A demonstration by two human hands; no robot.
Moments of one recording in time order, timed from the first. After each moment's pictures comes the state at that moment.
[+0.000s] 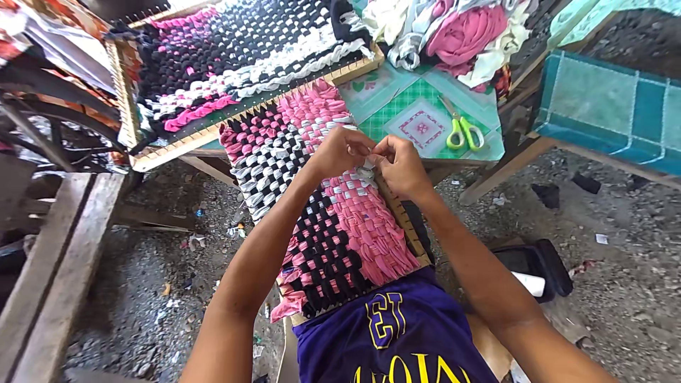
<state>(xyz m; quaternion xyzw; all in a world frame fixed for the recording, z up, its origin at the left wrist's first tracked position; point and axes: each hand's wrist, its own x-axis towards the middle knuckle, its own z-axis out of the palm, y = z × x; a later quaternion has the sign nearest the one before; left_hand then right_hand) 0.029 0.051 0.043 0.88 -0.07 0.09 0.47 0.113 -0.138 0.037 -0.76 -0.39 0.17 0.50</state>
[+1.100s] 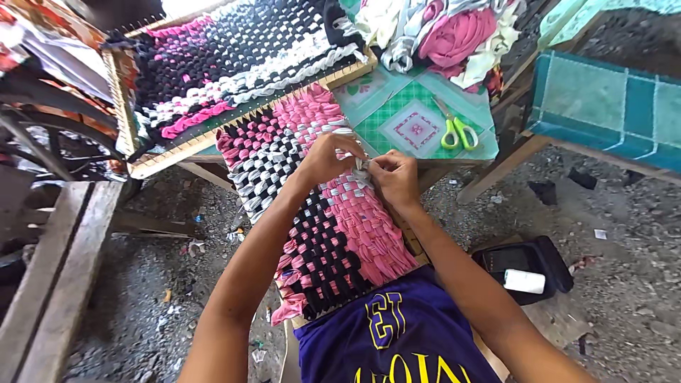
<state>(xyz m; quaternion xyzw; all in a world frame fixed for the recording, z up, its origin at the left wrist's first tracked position) 0.023 0.065 0.035 0.92 -0.14 0.17 0.33 0.101 -0.138 -0.008 -0.70 -0.31 0.06 0.64</state>
